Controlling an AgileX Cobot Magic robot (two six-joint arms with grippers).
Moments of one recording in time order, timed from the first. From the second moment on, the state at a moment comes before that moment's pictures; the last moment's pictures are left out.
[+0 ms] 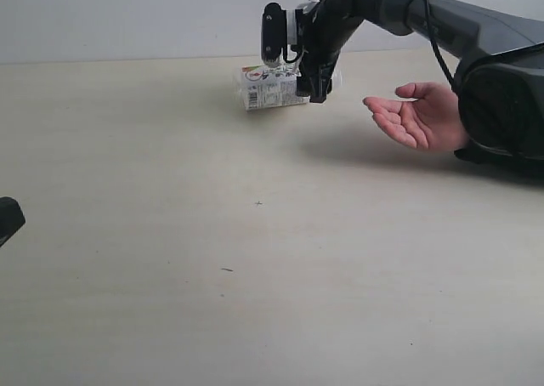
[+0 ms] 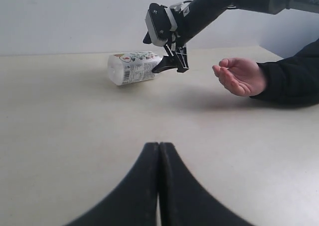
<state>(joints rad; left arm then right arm) -0.67 0.49 -0.05 -0.45 -0.16 0.23 0.36 2.62 -2.36 0.03 0.81 -1.24</state>
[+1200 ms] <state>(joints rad) -0.67 0.49 -0.05 -0.45 -0.16 0.23 0.36 2.68 -2.37 0.08 0.72 -1.34</state>
